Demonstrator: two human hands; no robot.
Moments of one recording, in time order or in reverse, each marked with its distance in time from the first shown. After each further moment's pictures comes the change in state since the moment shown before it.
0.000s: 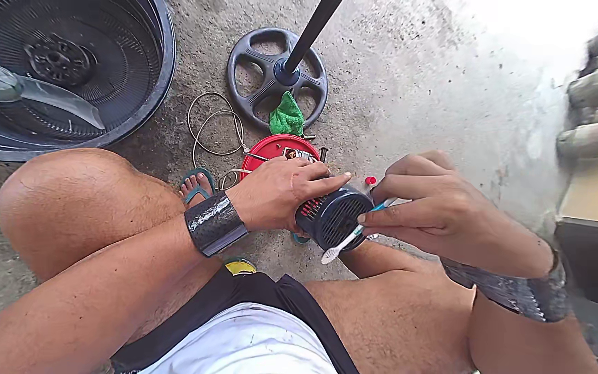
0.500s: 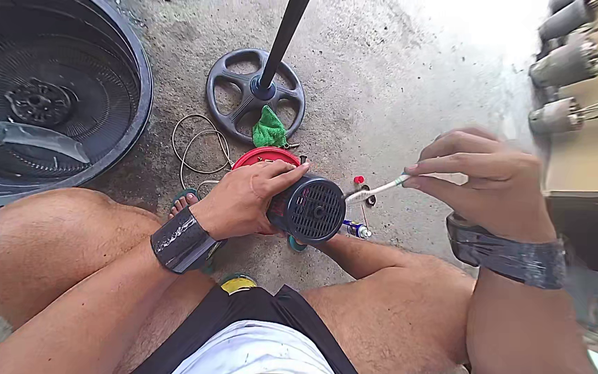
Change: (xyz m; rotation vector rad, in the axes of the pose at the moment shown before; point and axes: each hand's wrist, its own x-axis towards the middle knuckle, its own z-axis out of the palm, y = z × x) left_hand -0.006 -0.009 -0.012 -0.062 0.060 -0.105; right_hand -0.053 0.037 -0.029 0.026 0.392 0.223
